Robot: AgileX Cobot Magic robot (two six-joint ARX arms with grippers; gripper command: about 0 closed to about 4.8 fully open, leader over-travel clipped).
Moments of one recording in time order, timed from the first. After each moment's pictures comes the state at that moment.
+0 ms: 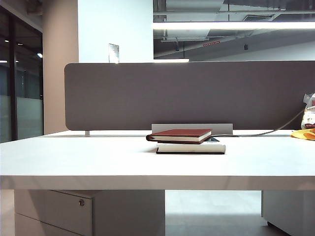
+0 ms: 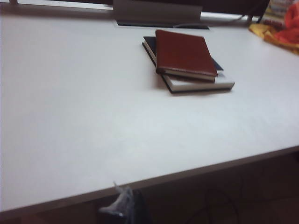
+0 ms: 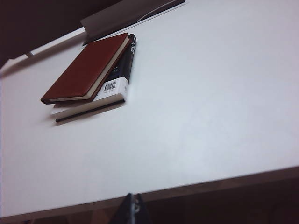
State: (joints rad) left arm -0.28 0.26 0.41 -0.41 0.13 -0.12; right arm -0.05 0.28 0.24 -0.24 -0.20 0.43
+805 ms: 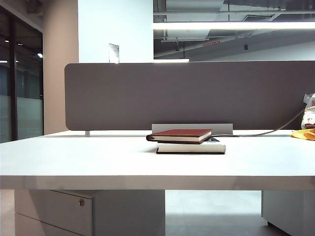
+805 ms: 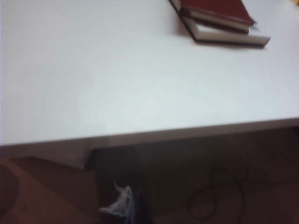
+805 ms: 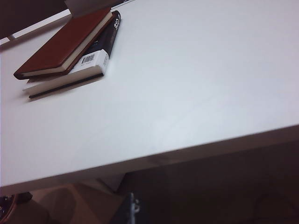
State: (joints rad) left arm -0.28 0.21 0.10 -0.24 0.10 -0.17; right arm -0.05 0.11 0.04 -0.22 -0.18 0.39
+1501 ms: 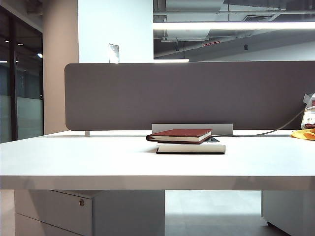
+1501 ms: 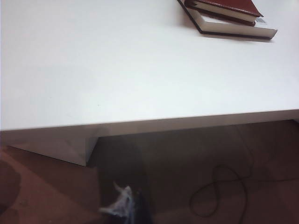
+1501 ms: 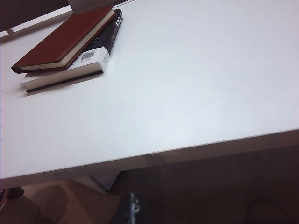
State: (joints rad) left arm -0.28 0.16 0.03 -0.22 0.09 -0.17; right arm -0.04 0.10 0.03 -0.21 -0.18 0.34
